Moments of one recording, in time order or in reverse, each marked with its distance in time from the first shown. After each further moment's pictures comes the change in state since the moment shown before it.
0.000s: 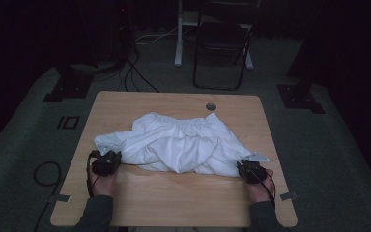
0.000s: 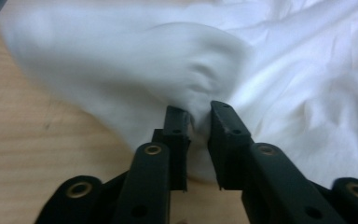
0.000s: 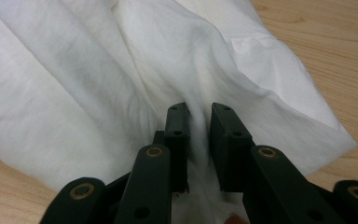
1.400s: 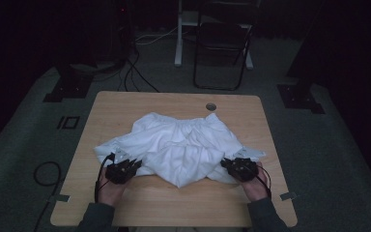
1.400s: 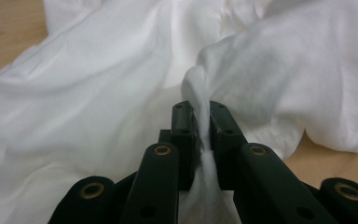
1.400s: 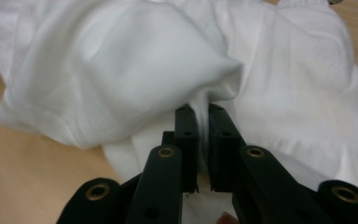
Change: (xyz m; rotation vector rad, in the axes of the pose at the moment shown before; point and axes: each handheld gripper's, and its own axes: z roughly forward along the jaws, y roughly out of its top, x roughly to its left) left arm -0.044 -0.003 -0.033 0.046 -0.314 0.254; right arm 0.031 0.035 -0.041 -0.115 0.368 -0.110
